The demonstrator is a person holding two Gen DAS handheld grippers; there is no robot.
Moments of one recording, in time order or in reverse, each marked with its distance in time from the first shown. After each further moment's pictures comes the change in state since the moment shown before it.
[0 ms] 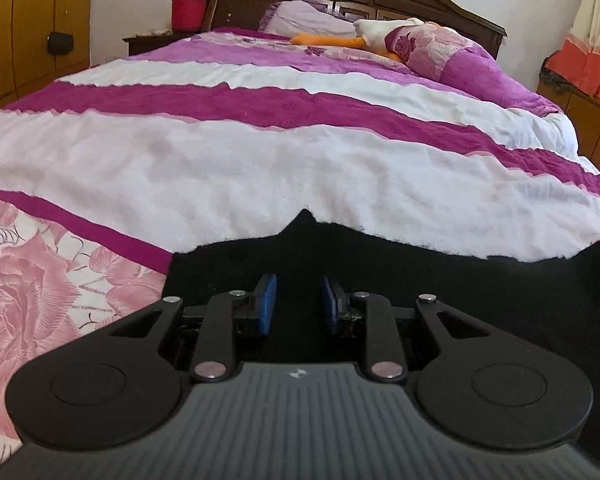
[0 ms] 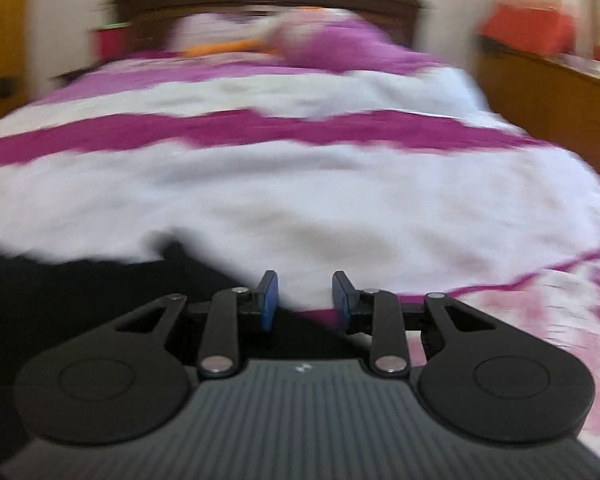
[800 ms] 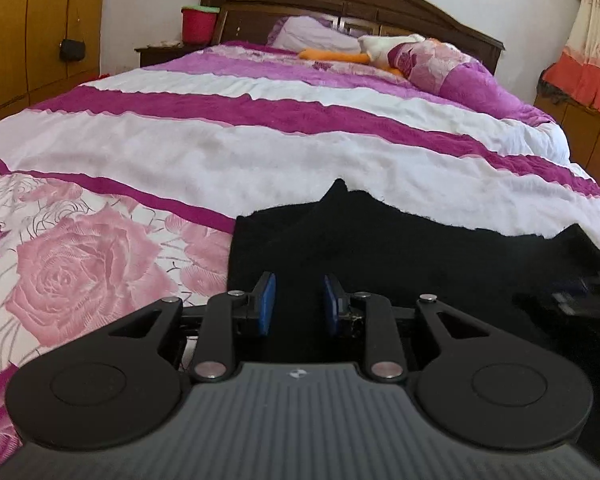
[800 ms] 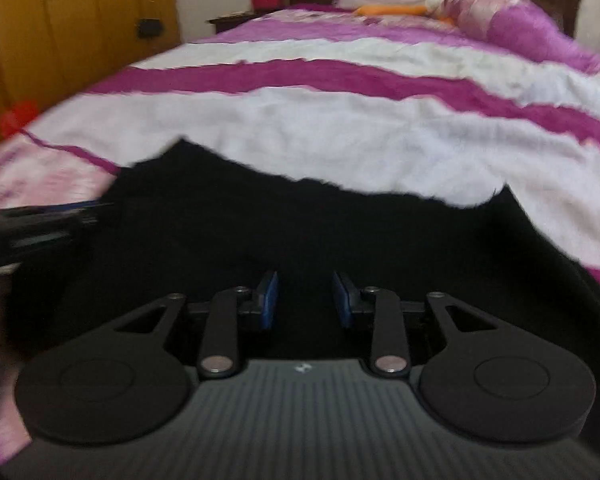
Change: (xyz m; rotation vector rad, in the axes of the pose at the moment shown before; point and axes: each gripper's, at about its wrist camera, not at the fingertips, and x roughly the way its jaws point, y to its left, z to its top) left arm -0.061 0.026 -0.034 -0.017 -0.053 -0.004; right arm -0.054 0.131 -0.018 -0.225 0.125 0.430
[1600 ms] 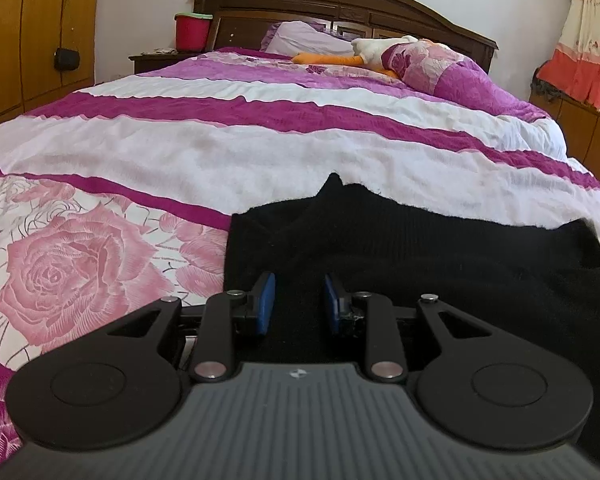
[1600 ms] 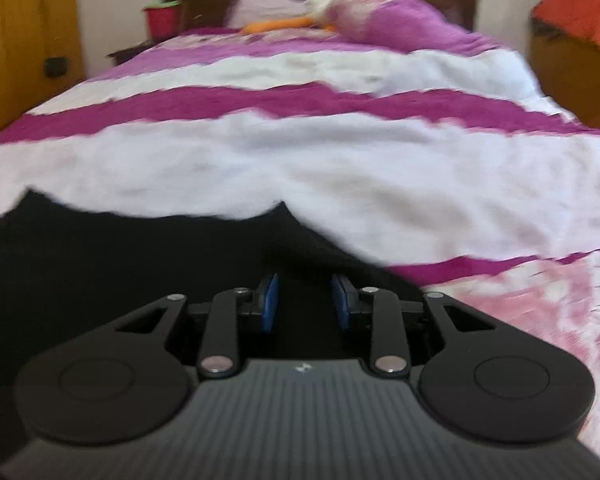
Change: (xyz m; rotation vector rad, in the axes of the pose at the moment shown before) left arm 0.006 -0.002 -0.003 0.030 -0.009 -0.004; right arm -0.012 -0.122 -0.016 0.157 -0.065 -0.219
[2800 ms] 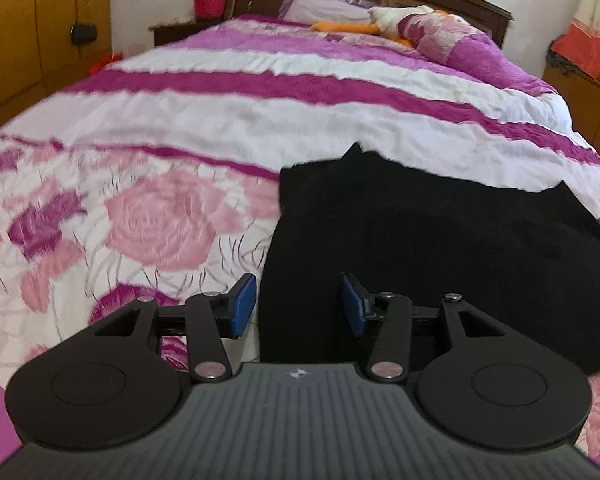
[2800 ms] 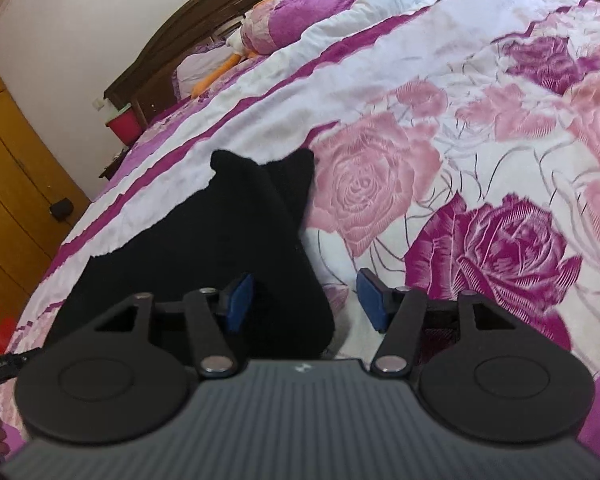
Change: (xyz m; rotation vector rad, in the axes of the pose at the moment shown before) left arm -0.083 0.014 -0.008 -0.029 0.140 0.051; right arm -0.106 -0.084 -0.115 0.532 -0.043 0.159
